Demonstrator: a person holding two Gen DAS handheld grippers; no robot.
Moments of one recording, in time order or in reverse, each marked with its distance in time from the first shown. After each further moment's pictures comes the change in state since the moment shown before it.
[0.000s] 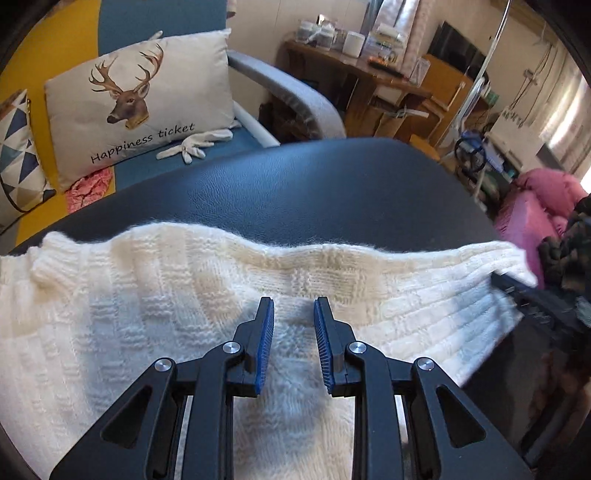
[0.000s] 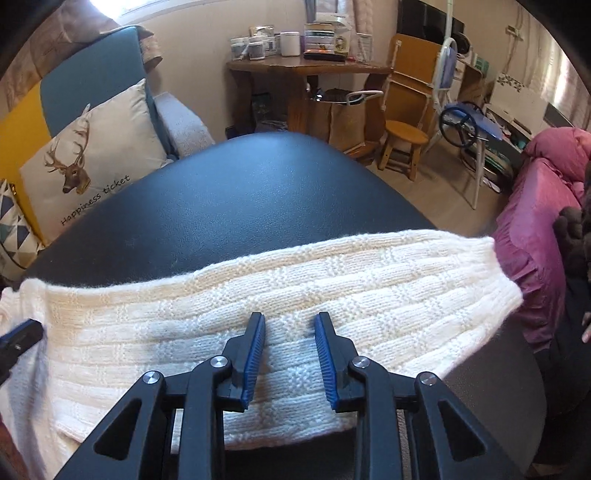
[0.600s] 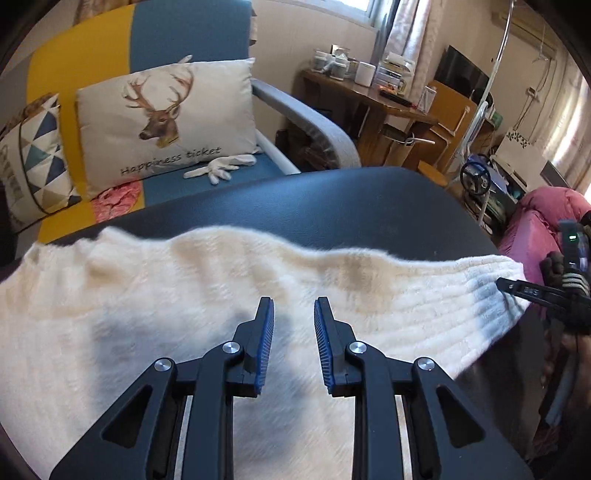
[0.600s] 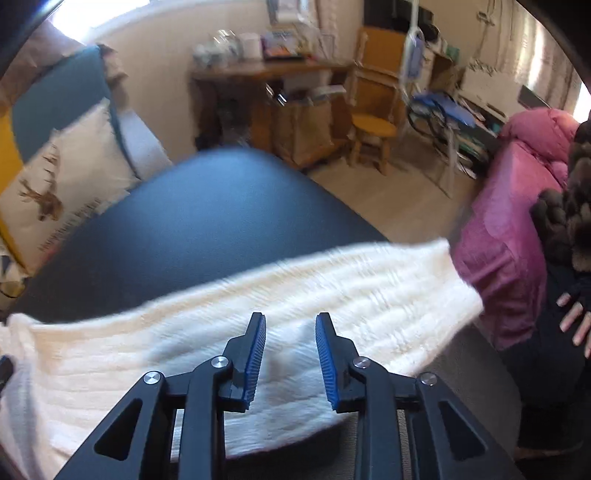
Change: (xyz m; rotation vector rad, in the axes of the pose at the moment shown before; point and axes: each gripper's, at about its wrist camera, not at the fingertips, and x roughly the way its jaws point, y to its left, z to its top) left arm -0.059 0.033 -0.029 -0.036 -0.123 0.025; right arm 0.018 -0.049 0.013 0.105 0.088 -0.070
